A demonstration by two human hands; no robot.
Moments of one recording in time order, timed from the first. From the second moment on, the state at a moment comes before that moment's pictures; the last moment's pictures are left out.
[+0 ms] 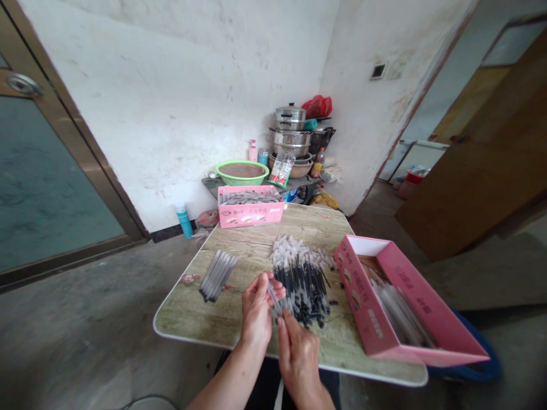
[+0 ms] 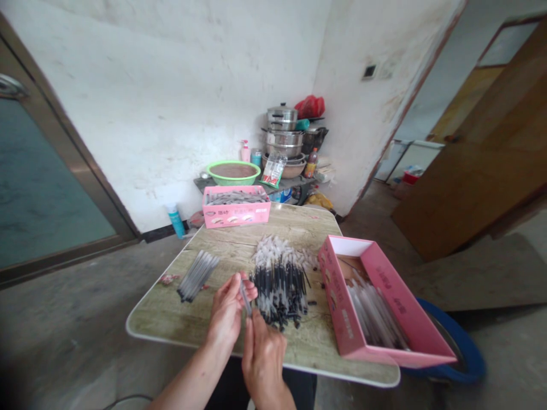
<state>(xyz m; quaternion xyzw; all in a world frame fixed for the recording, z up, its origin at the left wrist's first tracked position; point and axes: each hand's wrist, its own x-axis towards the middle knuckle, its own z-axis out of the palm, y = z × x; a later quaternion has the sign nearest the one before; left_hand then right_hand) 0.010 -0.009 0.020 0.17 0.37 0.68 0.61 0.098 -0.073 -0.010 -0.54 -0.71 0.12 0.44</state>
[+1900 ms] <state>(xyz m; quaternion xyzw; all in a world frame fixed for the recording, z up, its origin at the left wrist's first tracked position) -0.064 0.028 -0.036 0.71 0.60 0.37 0.07 0.229 -0.063 0.053 -0.69 -0.50 0.23 0.48</state>
